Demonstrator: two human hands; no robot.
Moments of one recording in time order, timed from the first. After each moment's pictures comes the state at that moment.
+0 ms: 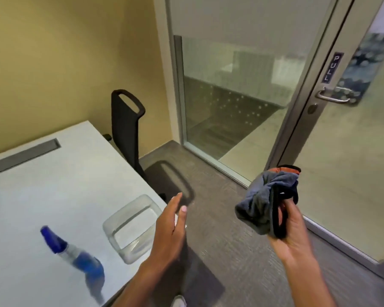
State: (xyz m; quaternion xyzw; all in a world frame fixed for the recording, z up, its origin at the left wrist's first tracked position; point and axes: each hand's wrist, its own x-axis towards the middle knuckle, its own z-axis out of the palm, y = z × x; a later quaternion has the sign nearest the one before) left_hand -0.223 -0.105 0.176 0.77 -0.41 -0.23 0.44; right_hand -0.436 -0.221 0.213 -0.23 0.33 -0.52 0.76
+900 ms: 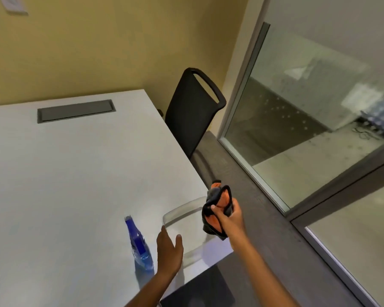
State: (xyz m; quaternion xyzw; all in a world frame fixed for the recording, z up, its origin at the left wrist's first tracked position) left_hand -0.014 -0.033 0.025 0.84 -0.08 -0.33 0.42; right_hand -0.095 -0.189 0.072 -0.61 0.48 -0.24 0.58
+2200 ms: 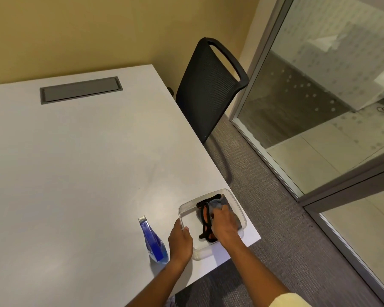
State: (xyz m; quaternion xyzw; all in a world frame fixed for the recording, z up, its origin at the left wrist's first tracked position) left_hand 0.019 -0.039 -0.019 0.83 -0.07 -0.34 0.43; right_hand -0.034 -0.175 -0.023 -0.86 0.47 0.16 0.15
